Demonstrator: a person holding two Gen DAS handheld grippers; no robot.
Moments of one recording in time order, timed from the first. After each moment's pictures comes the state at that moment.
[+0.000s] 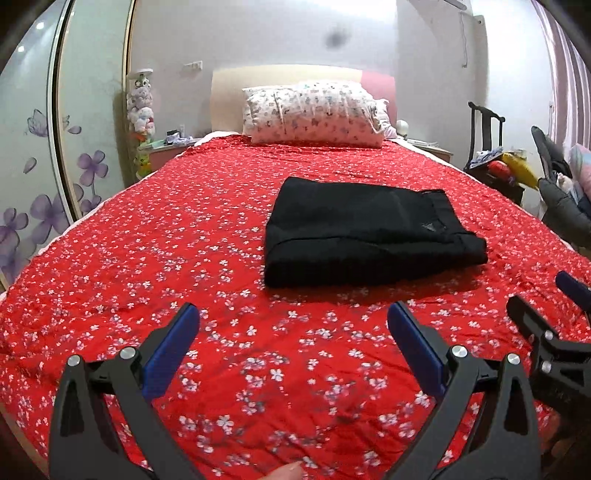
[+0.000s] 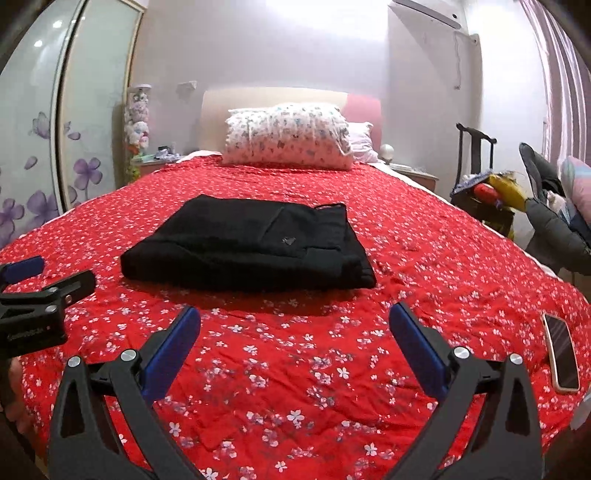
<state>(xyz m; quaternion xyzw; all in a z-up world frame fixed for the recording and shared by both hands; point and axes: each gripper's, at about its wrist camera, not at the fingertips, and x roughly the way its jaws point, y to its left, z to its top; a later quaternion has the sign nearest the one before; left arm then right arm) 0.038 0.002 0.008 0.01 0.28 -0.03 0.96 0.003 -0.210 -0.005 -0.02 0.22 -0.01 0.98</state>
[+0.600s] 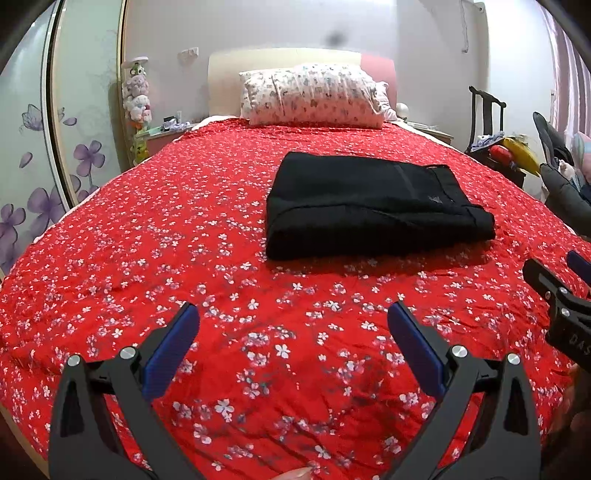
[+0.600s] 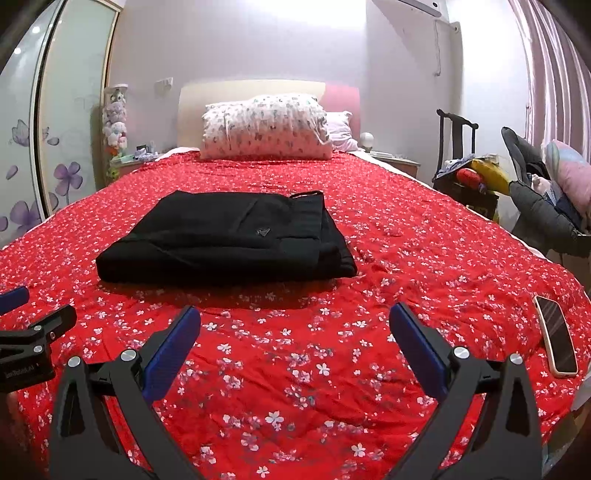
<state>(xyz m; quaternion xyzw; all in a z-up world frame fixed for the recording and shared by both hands) 0.041 0.006 -0.012 0.02 0.31 -0.03 0.95 0.011 -0.223 -0.013 0.00 0.24 -0.05 0.97</state>
